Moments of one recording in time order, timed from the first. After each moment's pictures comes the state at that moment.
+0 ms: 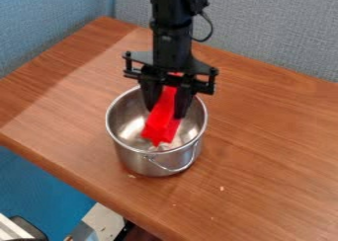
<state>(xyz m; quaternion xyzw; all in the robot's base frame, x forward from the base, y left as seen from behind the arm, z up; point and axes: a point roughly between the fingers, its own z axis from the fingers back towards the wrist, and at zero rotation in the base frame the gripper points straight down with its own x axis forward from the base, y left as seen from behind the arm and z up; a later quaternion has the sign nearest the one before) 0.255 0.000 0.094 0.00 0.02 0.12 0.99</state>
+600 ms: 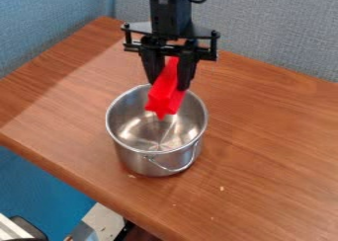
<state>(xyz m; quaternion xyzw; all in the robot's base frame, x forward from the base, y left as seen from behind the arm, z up) 0.266 0.001 0.124 -0.03 0.01 0.12 0.99</state>
